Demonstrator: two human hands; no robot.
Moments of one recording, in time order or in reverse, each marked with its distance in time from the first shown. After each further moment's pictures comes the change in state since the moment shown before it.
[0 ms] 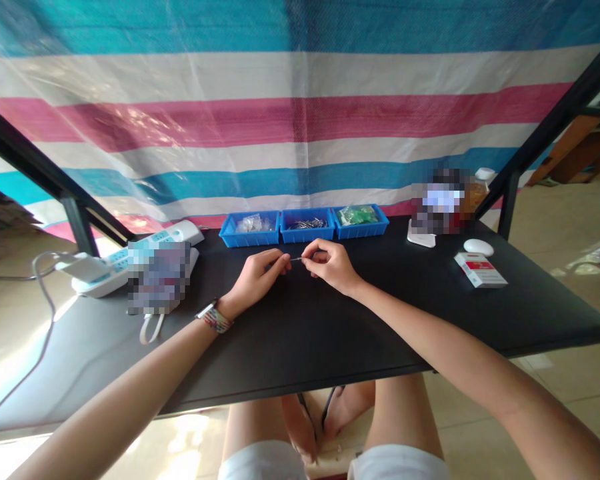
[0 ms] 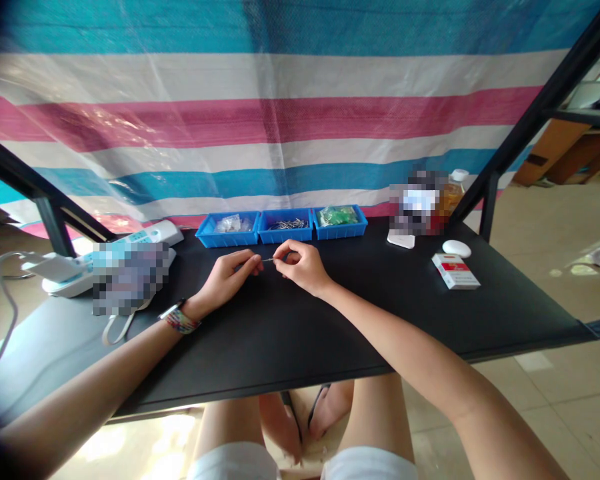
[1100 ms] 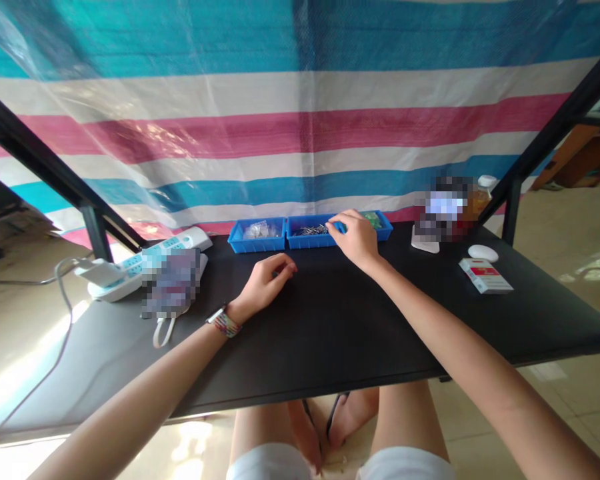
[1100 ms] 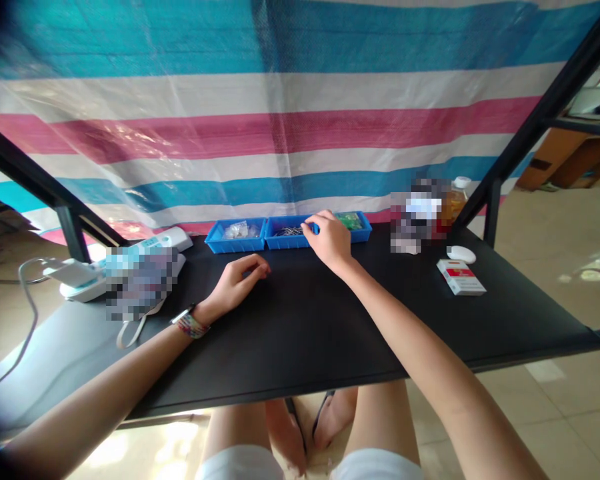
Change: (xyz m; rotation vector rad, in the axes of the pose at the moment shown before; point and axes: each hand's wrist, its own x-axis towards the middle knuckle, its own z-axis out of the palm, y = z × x) left_hand -0.002 0.003 -0.002 -0.036 -0.011 -0.043; right_hand 0.055 -0.015 -0.052 -0.917 0.319 -0.270
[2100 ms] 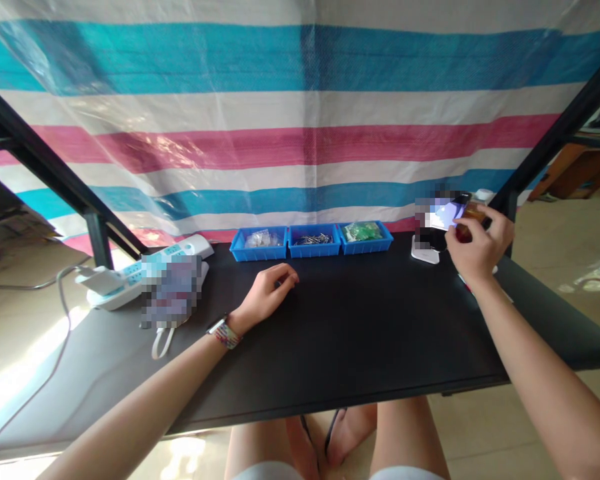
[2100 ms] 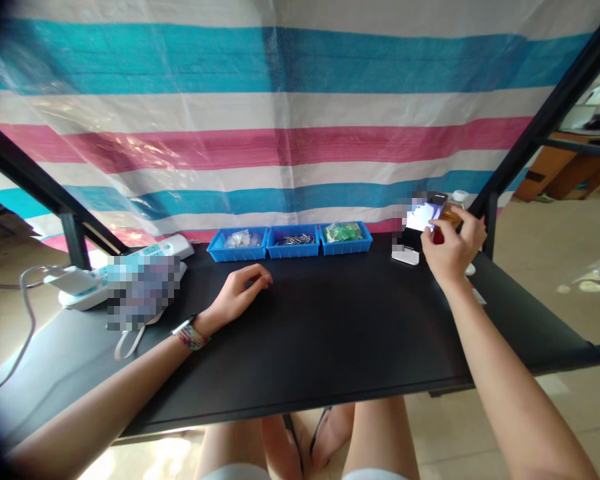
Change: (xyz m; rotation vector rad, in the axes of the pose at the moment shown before) left_hand -0.001 0.000 0.000 -0.007 -0.015 0.023; right_hand -0.033 0.172 -0.160 -0.563 0.520 -0.022
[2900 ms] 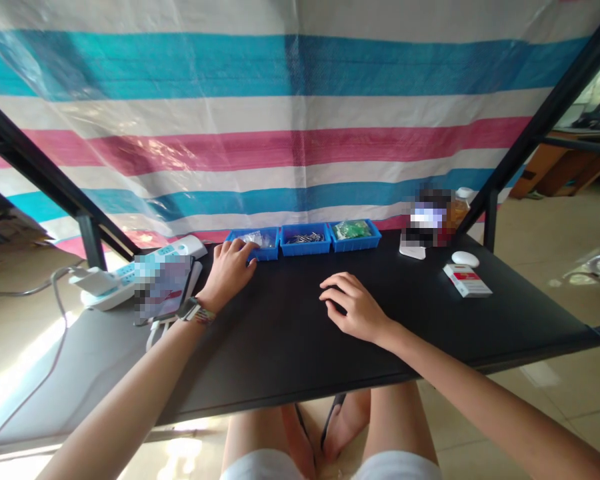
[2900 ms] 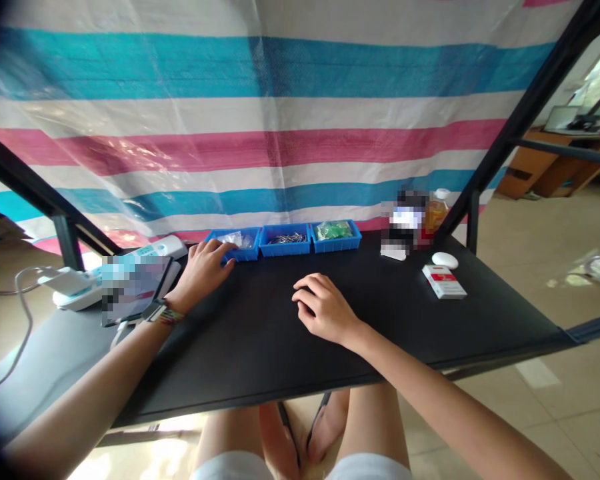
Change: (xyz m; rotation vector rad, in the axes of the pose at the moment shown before) left_hand 0.017 -0.036 -0.053 0.974 0.118 -0.051; right_hand -0.093 -0.221 -0.063 0.899 -0.702 -0.255
